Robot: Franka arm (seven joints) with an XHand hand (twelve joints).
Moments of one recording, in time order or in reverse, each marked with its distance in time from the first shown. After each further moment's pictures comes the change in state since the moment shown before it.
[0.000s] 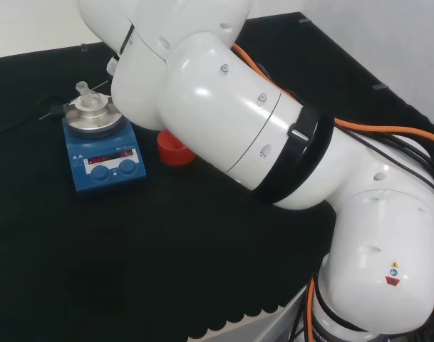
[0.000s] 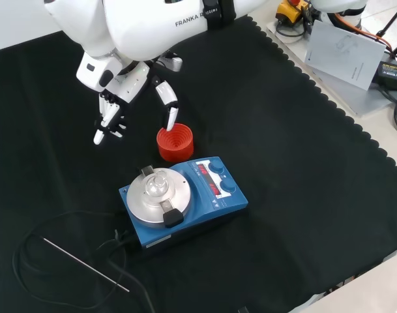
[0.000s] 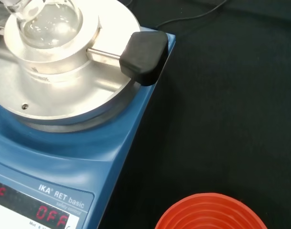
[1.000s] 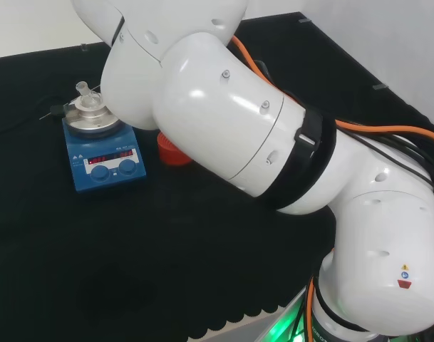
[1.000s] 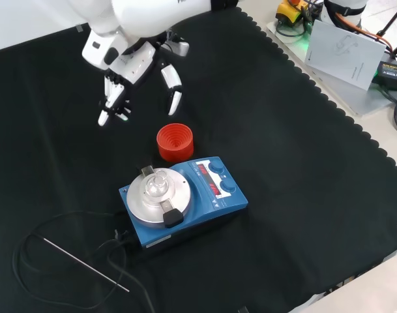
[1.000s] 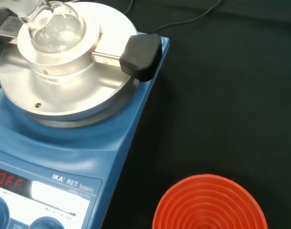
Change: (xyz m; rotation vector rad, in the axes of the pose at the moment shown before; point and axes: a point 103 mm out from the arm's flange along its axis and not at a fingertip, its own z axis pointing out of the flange) arm -0.005 -0.036 -0.010 -0.029 0.042 0.028
